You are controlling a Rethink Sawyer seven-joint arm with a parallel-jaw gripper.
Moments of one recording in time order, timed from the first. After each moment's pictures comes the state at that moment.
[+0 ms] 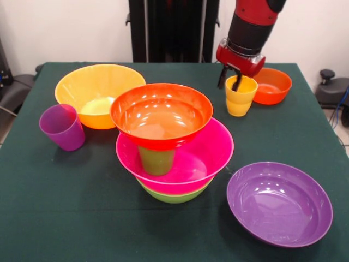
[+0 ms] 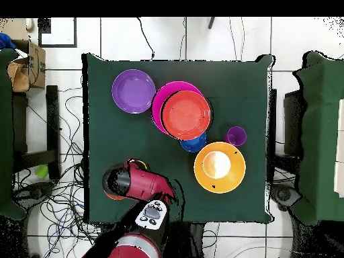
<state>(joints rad) 0.19 -0.50 -0.25 1.94 0.32 0.20 2.17</state>
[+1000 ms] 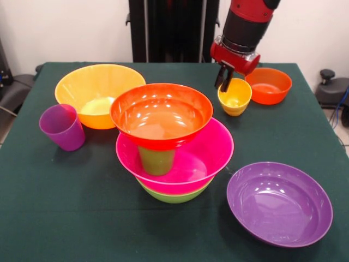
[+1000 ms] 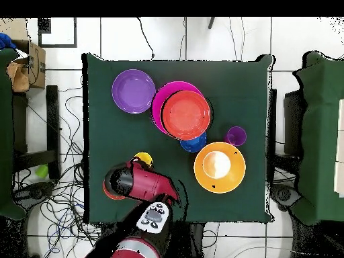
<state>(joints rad) 0.19 -0.51 -0.28 1.94 0.32 0.20 2.17</state>
